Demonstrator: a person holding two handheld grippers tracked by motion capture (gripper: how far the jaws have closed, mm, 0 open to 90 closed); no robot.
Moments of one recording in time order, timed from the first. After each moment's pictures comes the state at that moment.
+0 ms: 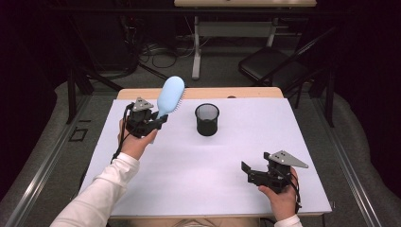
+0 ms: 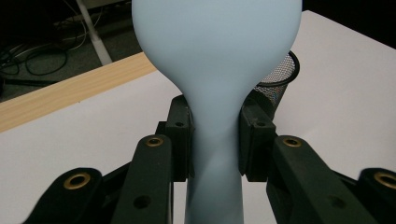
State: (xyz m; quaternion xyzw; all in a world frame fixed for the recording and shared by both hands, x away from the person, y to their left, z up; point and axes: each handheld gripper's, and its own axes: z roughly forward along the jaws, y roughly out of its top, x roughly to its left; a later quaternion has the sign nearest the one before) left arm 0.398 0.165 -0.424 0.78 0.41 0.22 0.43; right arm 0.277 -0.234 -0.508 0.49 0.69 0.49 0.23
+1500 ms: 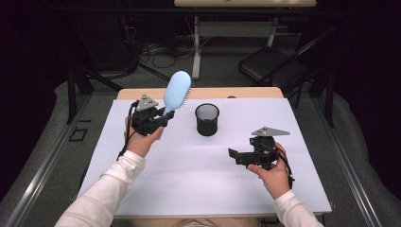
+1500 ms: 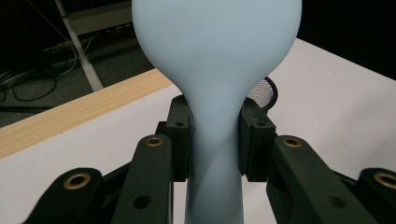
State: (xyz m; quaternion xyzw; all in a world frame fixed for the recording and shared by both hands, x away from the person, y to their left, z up) left arm 0.400 0.150 -0.420 0.77 0.38 0.22 0.47; right arm 0.329 -0.201 -0.465 0.47 0.75 0.44 0.15
